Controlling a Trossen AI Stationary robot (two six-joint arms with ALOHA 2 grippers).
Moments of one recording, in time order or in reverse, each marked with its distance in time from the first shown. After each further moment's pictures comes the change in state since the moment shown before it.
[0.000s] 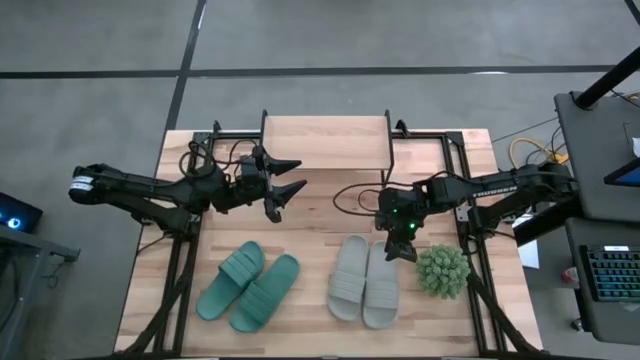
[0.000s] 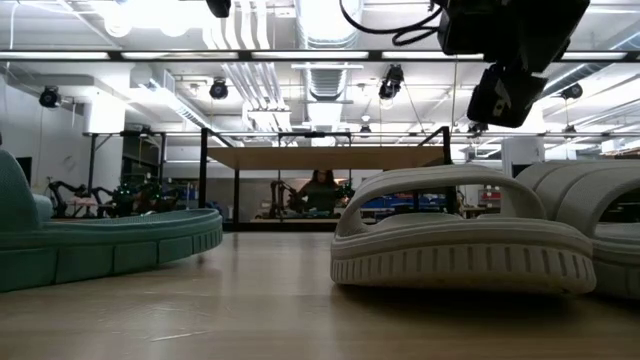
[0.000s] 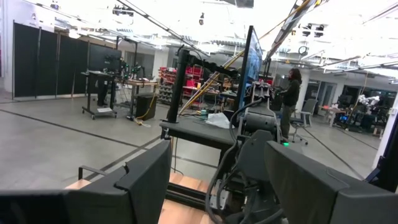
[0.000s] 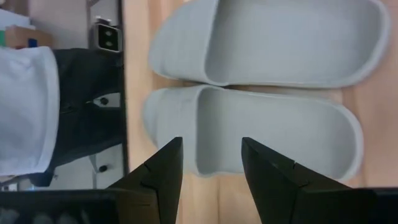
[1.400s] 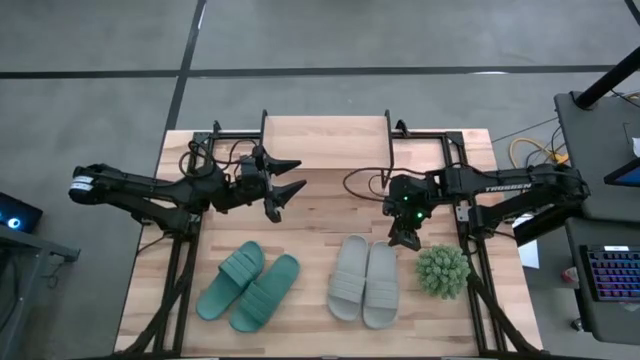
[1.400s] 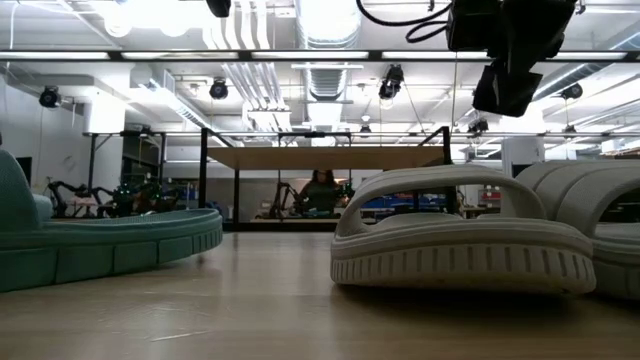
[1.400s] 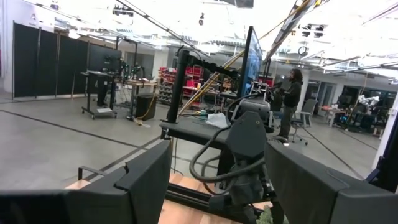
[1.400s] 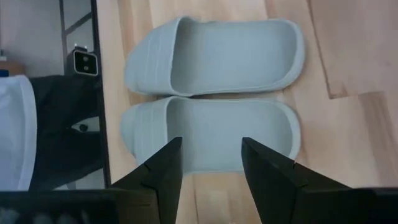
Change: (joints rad) left arm 0.000 0.000 0.001 0.000 0.000 0.000; right arm -0.076 -0.104 0.000 -0.093 0.102 0.002
